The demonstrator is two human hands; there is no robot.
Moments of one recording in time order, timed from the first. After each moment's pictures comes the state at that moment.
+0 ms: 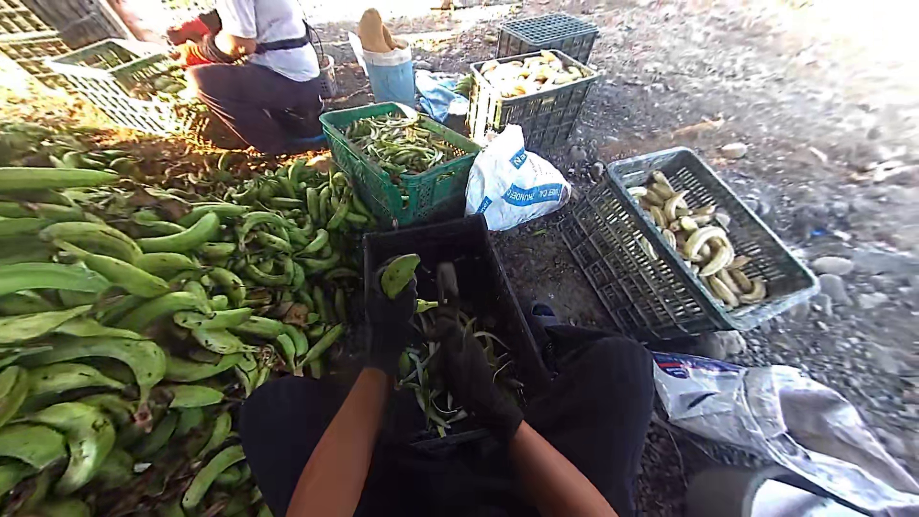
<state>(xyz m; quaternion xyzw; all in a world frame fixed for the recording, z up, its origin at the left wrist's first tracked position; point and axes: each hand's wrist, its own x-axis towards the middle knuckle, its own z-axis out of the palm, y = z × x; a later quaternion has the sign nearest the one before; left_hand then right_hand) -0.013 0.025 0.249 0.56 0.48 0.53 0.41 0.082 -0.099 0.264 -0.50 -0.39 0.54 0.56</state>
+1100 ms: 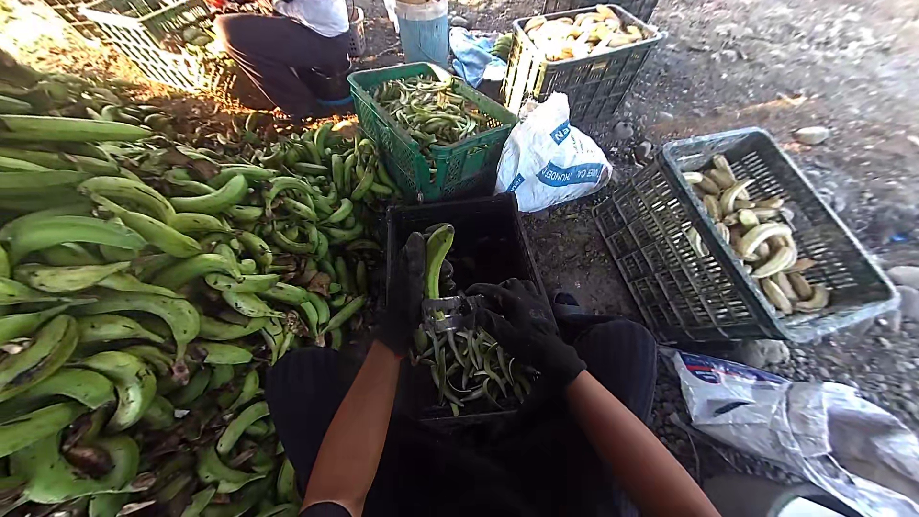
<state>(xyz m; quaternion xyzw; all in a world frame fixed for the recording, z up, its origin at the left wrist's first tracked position) -0.036 0.036 0.256 0.50 0.34 0.45 0.66 0.151 -0.065 0.266 -0.66 -0.65 0.28 0.24</state>
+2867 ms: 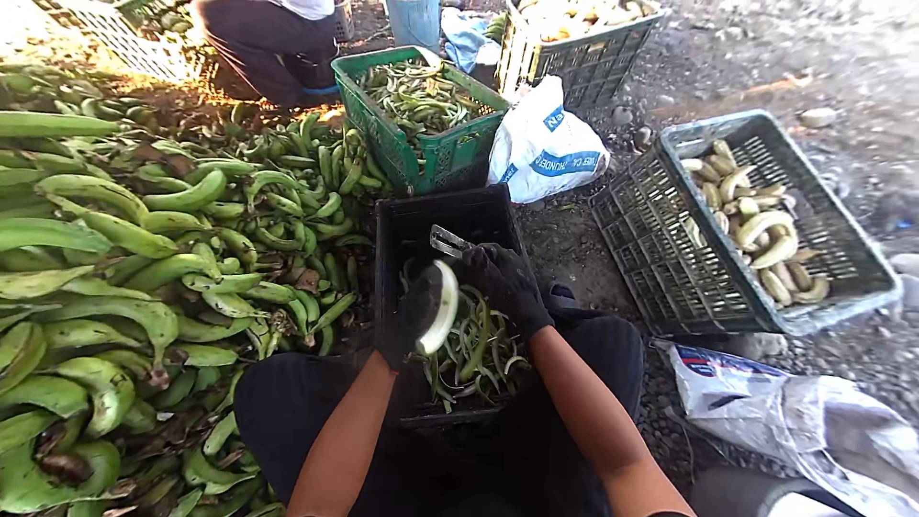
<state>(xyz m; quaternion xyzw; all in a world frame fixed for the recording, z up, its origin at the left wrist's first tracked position) -0.023 0.018 0.221 0.61 0.46 0.30 0.57 0.176 0.001 0.225 -0.74 -0.56 0.26 0.26</state>
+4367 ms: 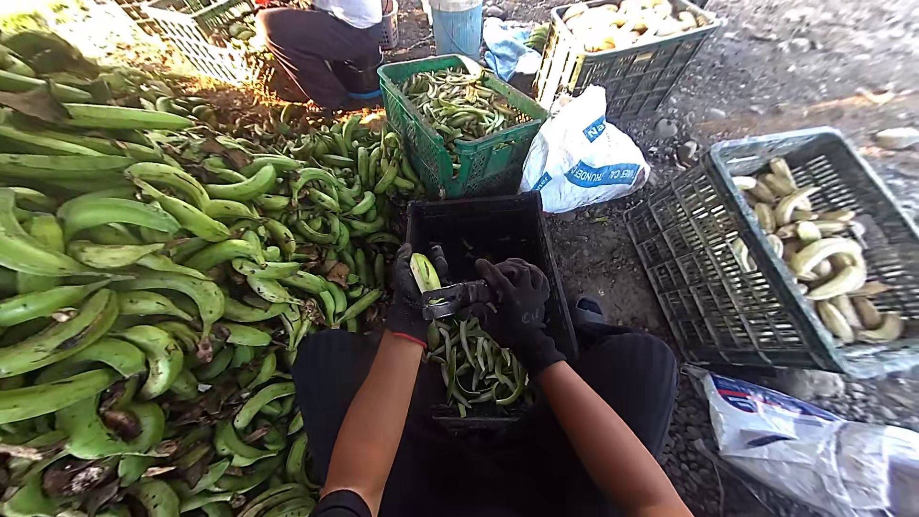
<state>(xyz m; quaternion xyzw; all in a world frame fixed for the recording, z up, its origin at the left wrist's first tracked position) -0.038 0.045 0.229 0.10 0.24 0.52 0.81 0.129 -0.022 0.202 -0.58 -0.68 -0.04 0.44</state>
